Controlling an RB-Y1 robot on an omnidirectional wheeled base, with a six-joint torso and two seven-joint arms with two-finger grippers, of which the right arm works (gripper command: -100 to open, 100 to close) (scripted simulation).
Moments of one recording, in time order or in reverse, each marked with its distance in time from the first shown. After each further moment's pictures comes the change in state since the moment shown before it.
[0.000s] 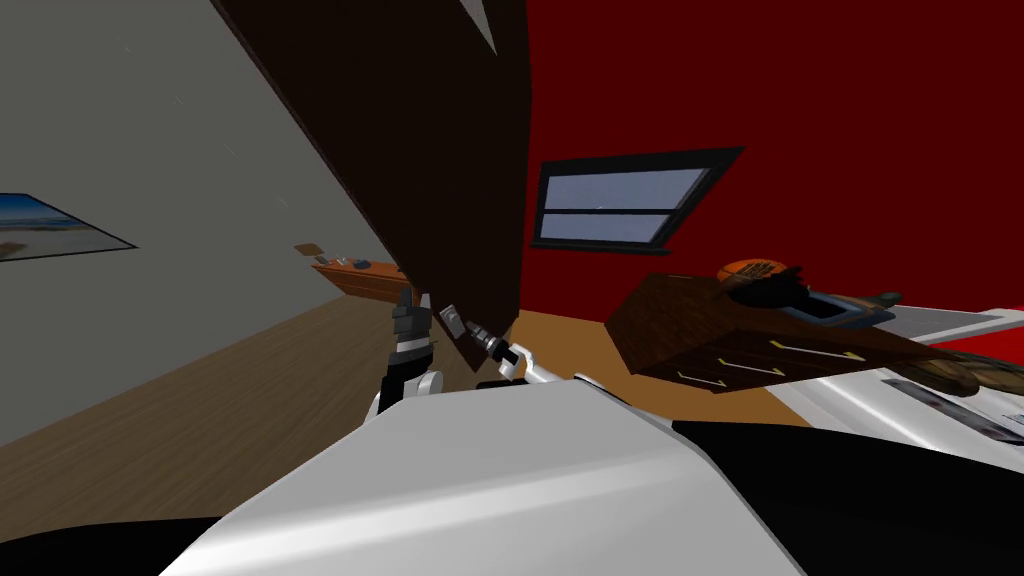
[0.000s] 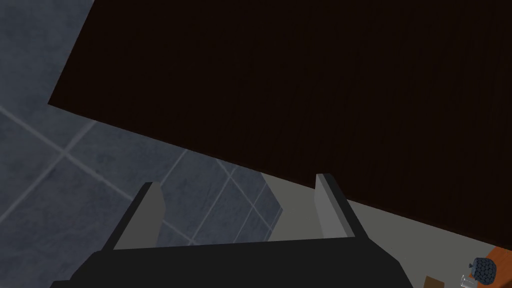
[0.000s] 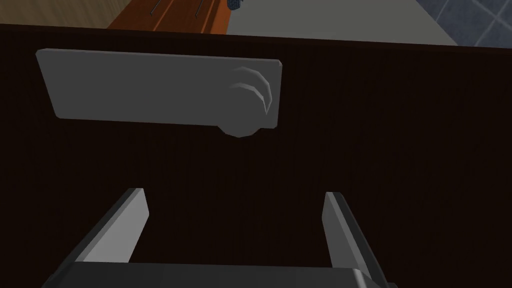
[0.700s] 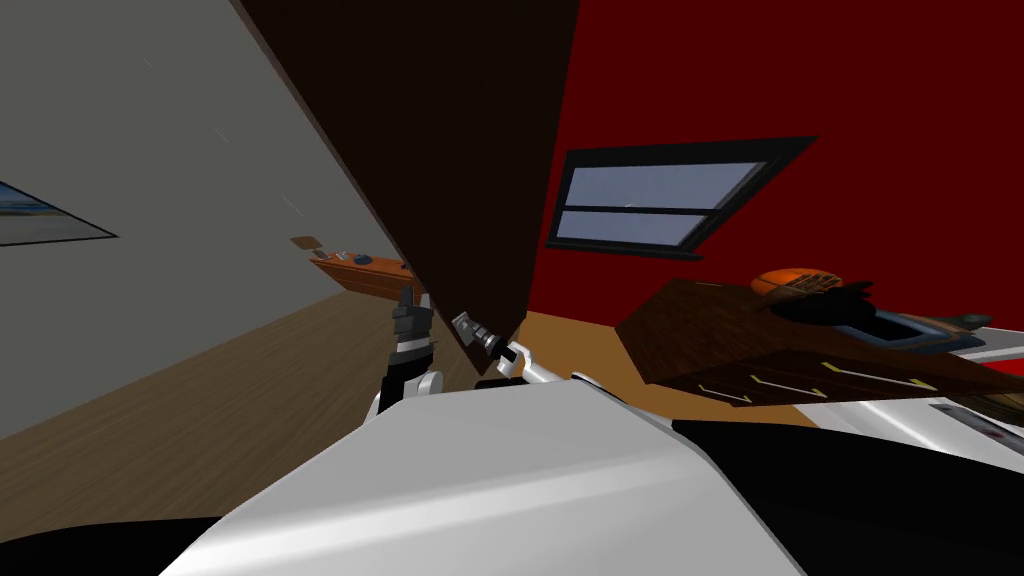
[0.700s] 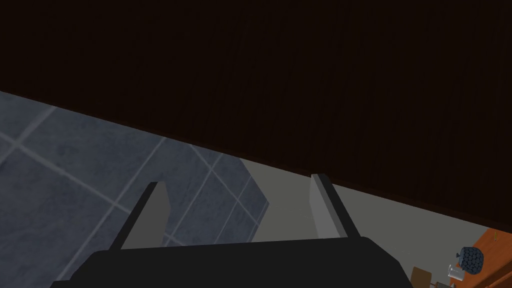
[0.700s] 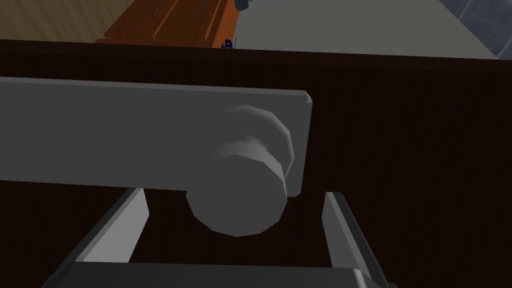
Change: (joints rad) arm -0.016 0.025 -0.023 0.015 0.001 0.016 0.008
